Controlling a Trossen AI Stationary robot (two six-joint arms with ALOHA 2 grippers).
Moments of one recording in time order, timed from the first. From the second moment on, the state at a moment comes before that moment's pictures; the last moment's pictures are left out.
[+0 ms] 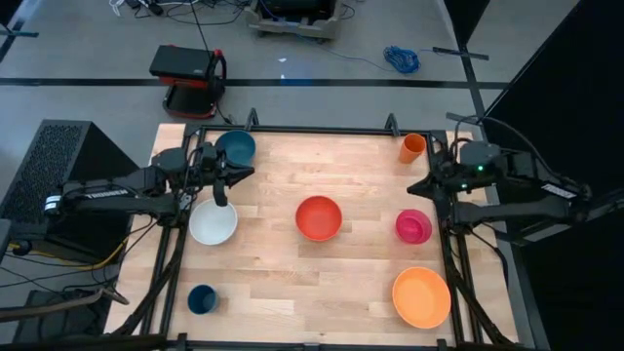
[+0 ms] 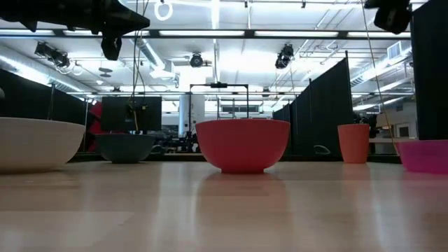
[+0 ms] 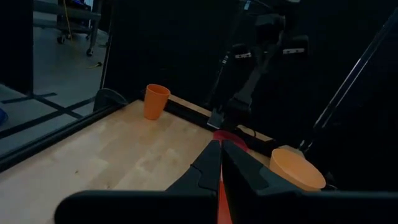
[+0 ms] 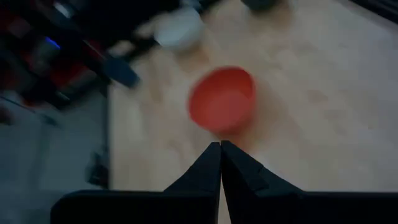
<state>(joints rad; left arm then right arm) 0.23 0.54 0.47 0.06 0.03 -0.37 -0.11 0.66 1.06 -1.02 -0.08 0.43</state>
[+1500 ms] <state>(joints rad) 0.23 0.54 0.47 0.01 -0.07 -0.37 0.12 0.22 0.83 -1.05 0.10 0.78</state>
